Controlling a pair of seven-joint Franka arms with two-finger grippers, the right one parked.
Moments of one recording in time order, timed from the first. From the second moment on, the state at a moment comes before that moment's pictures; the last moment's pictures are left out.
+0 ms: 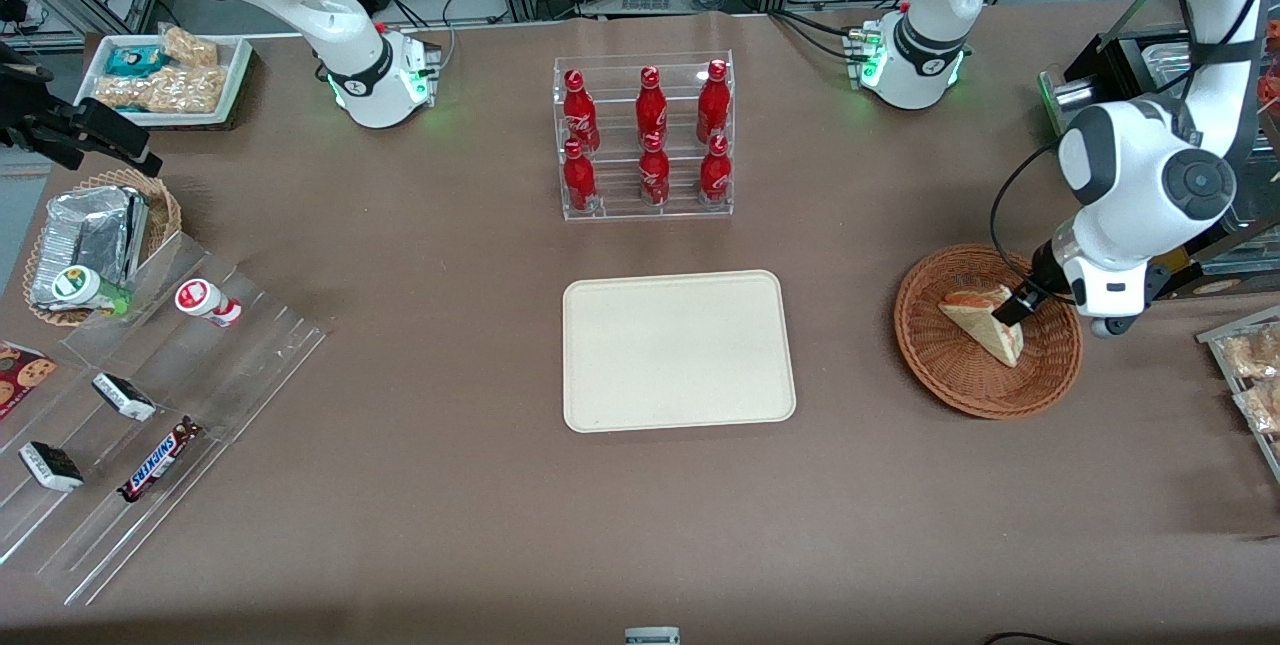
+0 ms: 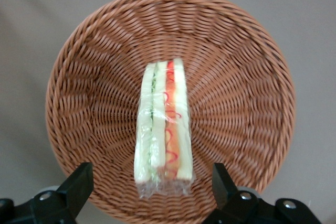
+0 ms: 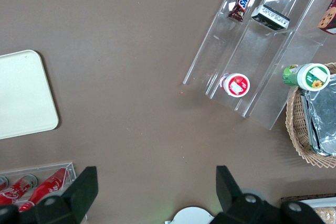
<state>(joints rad) -0.01 0.11 0.06 -2.27 -0.01 2.35 -0.80</state>
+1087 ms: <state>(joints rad) -0.11 0.22 0.04 -2.01 -0.11 2.10 -0.91</state>
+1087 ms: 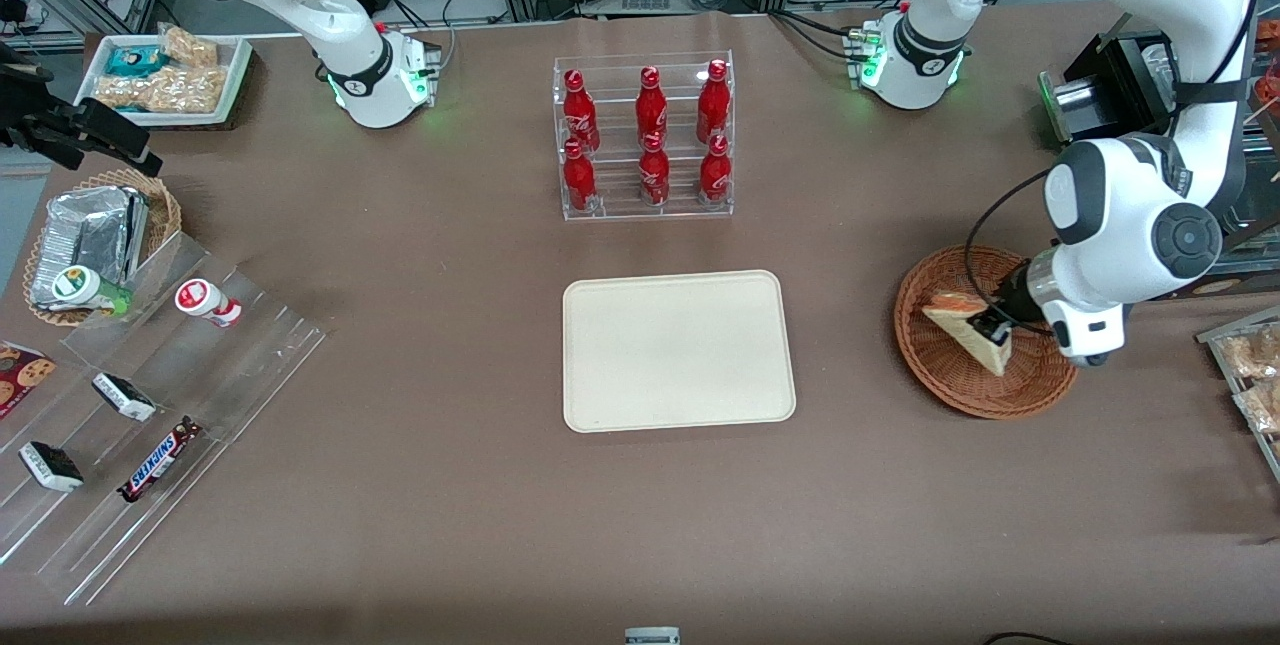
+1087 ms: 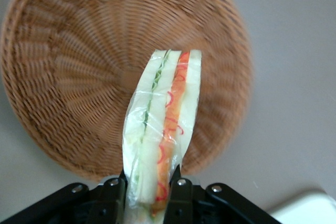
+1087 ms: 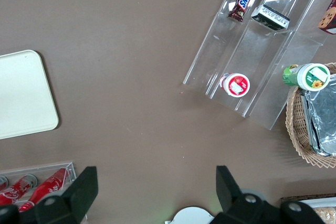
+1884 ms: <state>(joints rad) -0.62 0.56 0.03 -1.64 -0.11 2.22 -1.03</state>
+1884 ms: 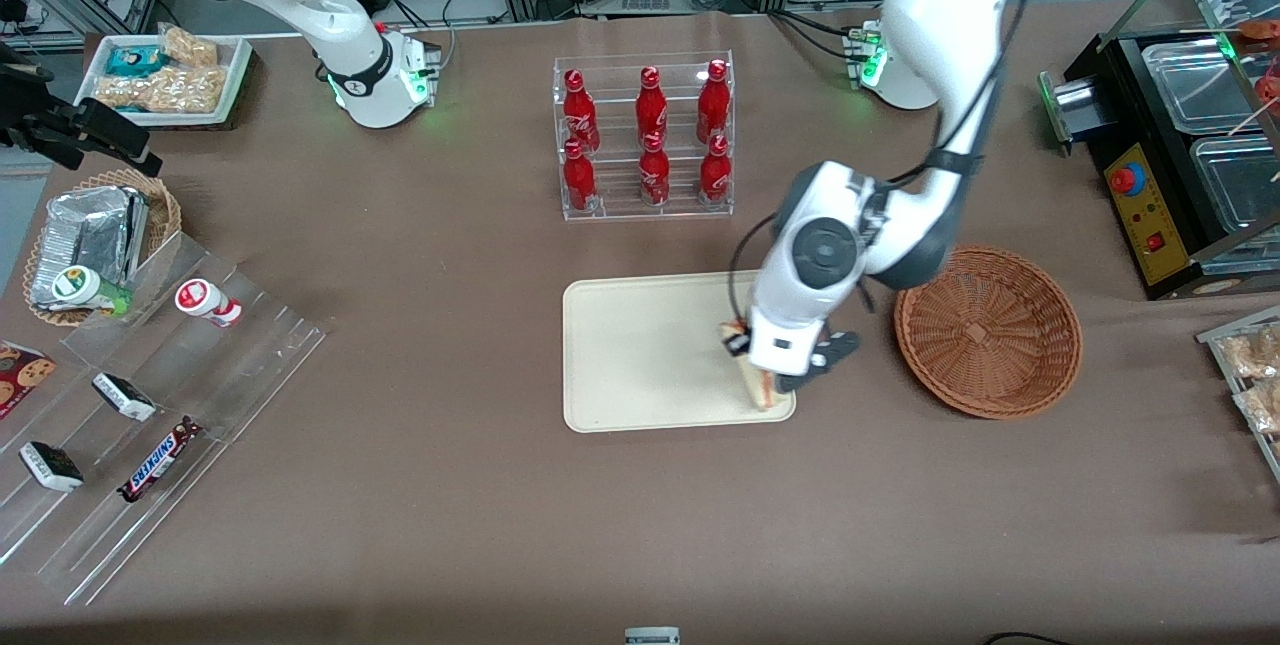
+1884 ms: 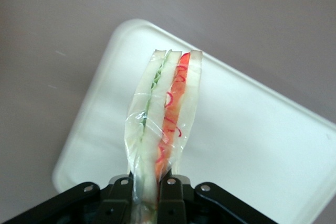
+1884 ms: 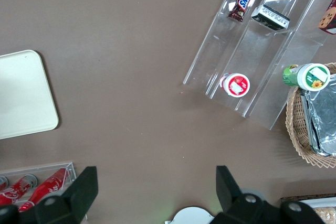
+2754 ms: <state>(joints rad) -0.74 0.71 0.03 -1.51 -0.11 2.25 -0.91</state>
